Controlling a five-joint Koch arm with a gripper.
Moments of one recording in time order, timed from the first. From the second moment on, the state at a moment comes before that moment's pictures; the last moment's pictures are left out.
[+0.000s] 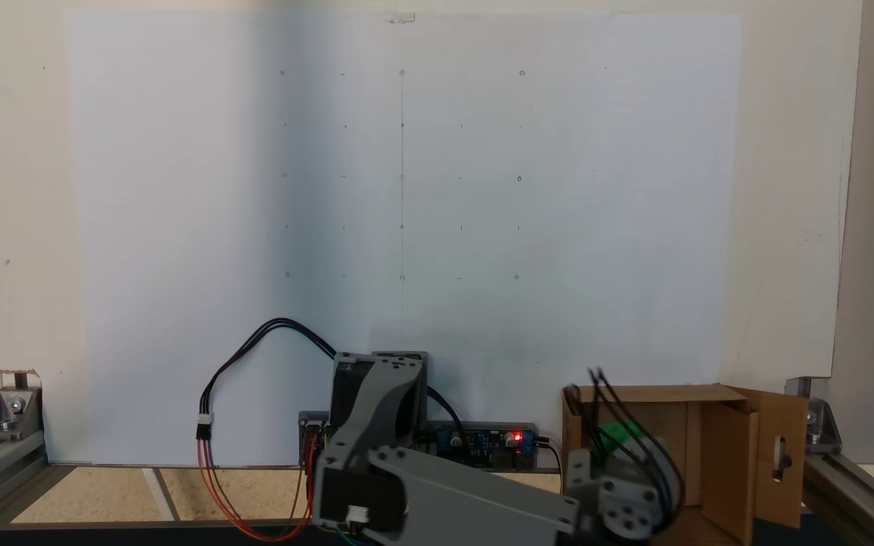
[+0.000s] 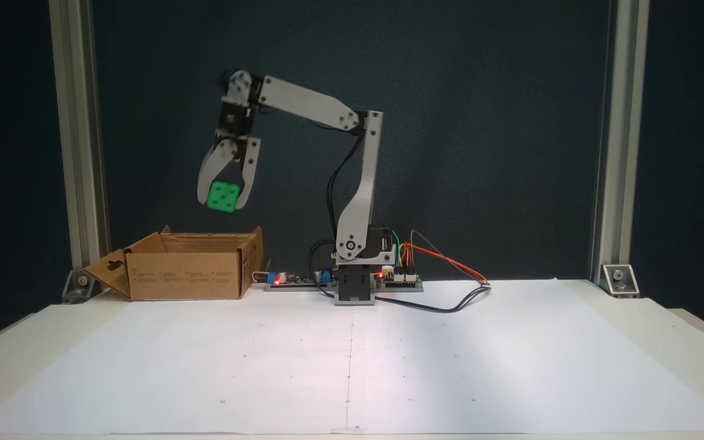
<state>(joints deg) 96.9 95.7 76.3 63.6 -26.2</state>
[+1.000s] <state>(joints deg) 91.1 87.5 76.3 36.7 -14.5</state>
